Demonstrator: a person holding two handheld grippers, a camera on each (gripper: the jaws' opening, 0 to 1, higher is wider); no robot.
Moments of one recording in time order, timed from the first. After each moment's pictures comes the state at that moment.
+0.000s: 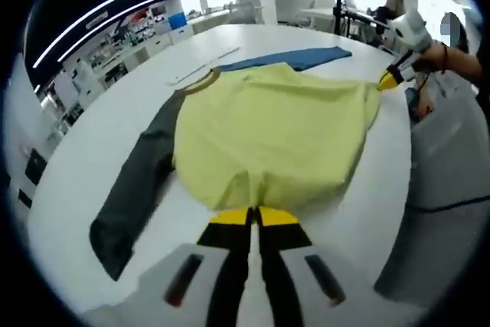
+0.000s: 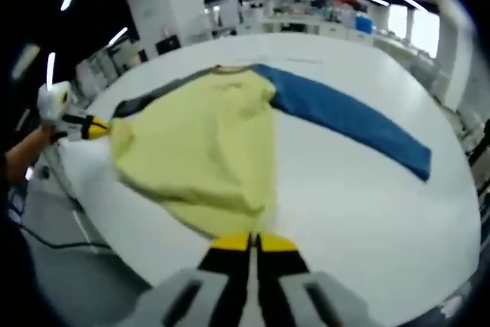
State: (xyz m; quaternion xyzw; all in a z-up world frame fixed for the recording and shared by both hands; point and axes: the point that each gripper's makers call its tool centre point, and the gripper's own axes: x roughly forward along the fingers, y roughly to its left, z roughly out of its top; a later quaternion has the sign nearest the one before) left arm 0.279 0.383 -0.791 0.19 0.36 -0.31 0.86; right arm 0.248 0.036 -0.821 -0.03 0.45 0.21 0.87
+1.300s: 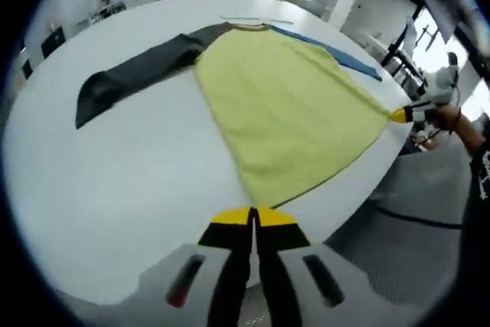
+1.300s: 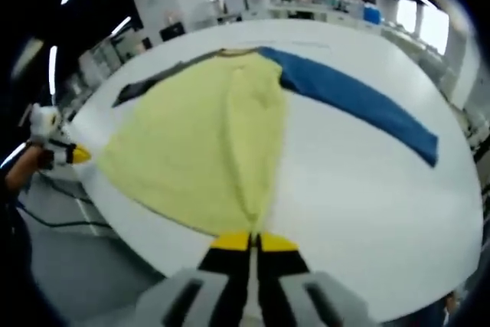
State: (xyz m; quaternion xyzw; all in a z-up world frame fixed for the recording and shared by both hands) left arm 0.180 0.405 -0.826 0.01 0.48 -0.19 0.86; right arm 0.225 0.030 -0.842 -0.03 0.49 0.22 0.85
